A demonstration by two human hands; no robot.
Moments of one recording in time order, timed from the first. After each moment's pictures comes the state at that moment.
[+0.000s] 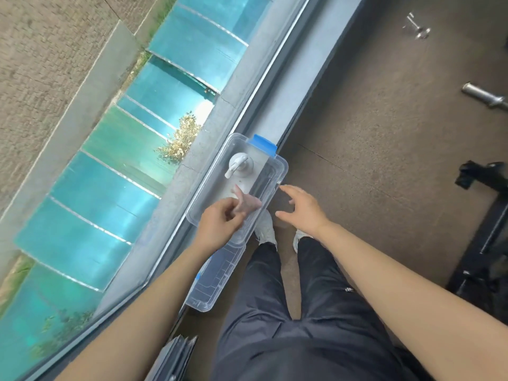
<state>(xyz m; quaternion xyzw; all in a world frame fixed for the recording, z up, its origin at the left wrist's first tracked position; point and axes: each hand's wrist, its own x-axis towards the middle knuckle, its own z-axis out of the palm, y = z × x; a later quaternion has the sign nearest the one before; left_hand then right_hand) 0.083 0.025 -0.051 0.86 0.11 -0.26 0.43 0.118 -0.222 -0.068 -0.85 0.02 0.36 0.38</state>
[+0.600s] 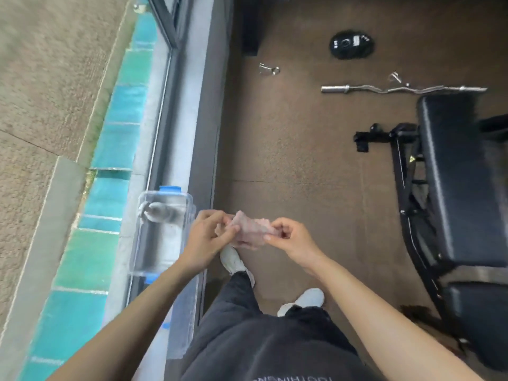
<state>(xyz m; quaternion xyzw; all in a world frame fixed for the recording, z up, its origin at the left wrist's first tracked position) 0.049 -0.157 0.104 0.84 -0.19 -0.27 0.43 -0.064 -0.374 0.082 -0.70 0.27 0.15 0.64</state>
